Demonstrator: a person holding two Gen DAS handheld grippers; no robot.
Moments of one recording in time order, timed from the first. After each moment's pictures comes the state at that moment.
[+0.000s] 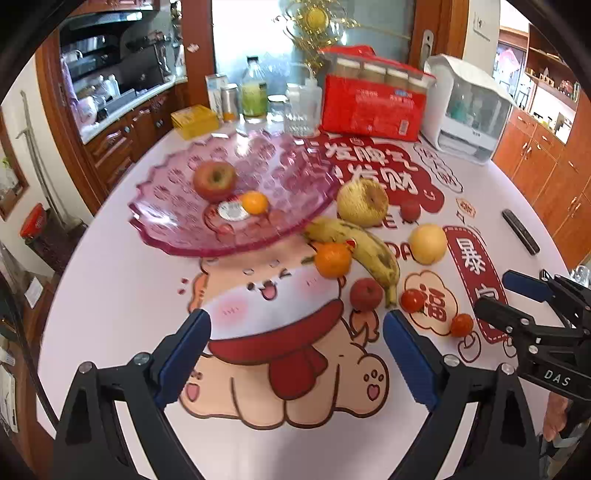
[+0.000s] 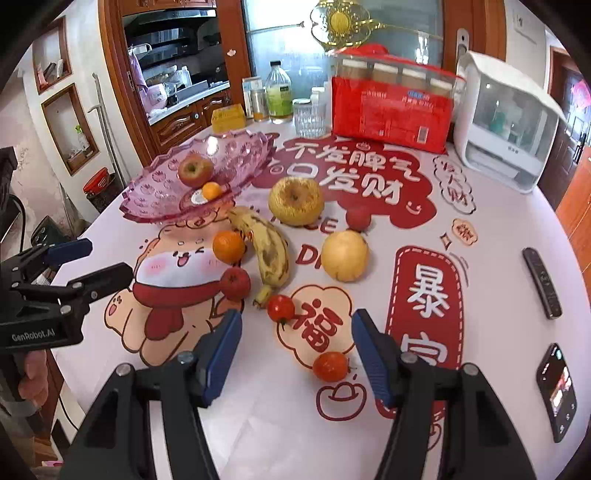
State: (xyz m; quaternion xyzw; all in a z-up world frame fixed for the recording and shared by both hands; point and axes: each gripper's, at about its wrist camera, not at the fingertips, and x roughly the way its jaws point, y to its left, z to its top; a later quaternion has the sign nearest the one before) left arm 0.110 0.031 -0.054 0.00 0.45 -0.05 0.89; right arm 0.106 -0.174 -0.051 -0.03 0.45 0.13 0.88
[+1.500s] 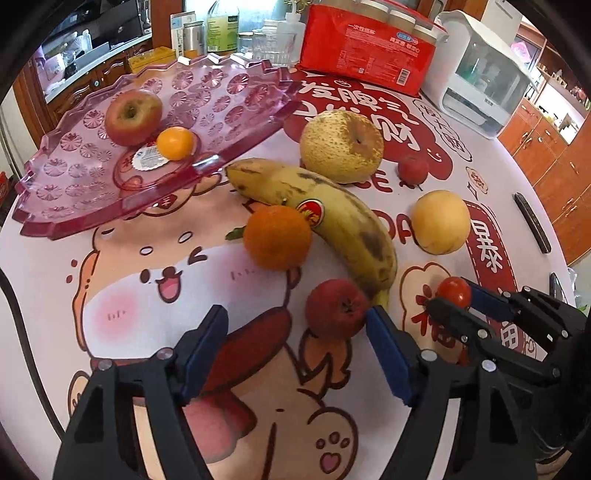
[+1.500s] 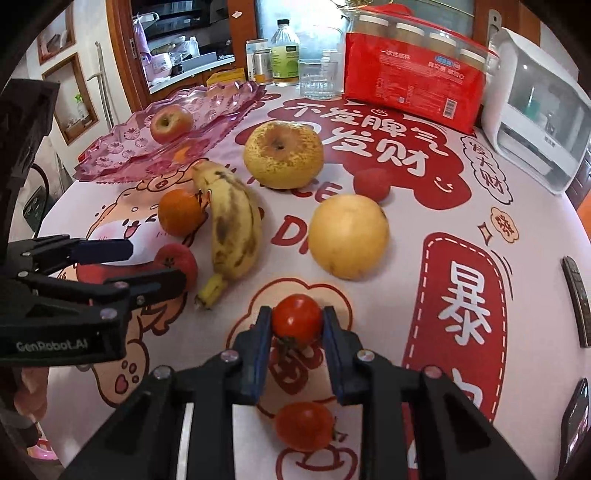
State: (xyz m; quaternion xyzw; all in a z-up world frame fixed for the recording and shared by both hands) left arm 0.182 -0.021 -0.140 -0.04 0.52 -0.08 0.85; right arm 0.160 -0.173 -0.128 -0.06 0.48 0.15 0.86
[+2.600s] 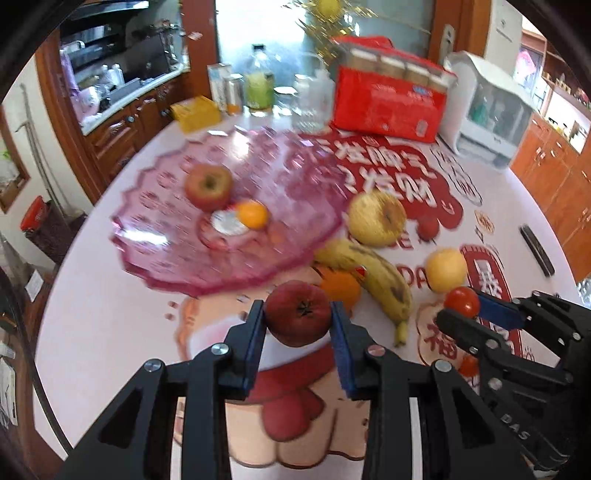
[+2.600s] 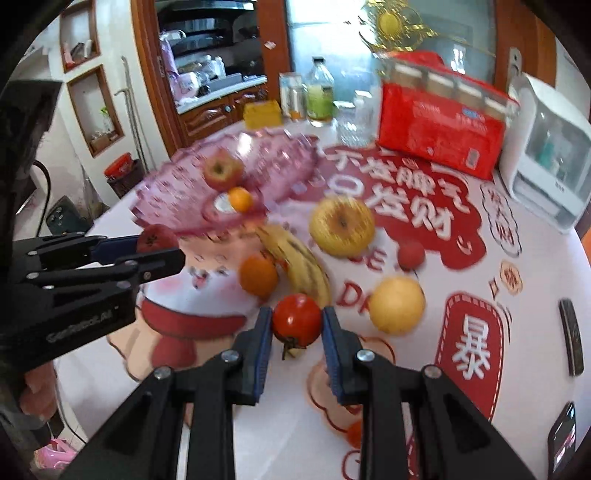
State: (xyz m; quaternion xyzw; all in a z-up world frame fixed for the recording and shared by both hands) left arm 0.162 0.033 -0.052 -0.01 0.46 -0.02 0.89; right arm 0.152 -0.124 -0.053 -0.06 0.43 0.20 0.88
